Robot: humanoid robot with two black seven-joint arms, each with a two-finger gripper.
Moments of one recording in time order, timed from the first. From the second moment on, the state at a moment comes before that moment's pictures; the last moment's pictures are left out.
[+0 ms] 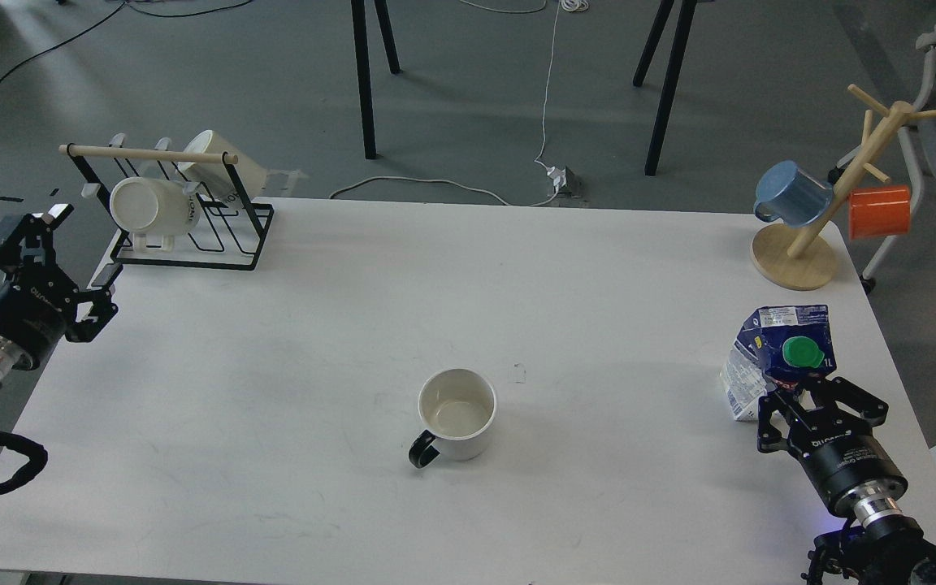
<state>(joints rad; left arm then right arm) -0.40 0.65 -0.70 -0.67 0.21 -0.49 -0.49 -0.03 -0.62 0.71 1.31 0.66 0.49 0.39</state>
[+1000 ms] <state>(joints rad) -0.39 0.64 -0.70 -0.65 0.26 -0.49 -0.49 -0.04 -0.38 0.55 1.48 0.29 0.49 0.39</state>
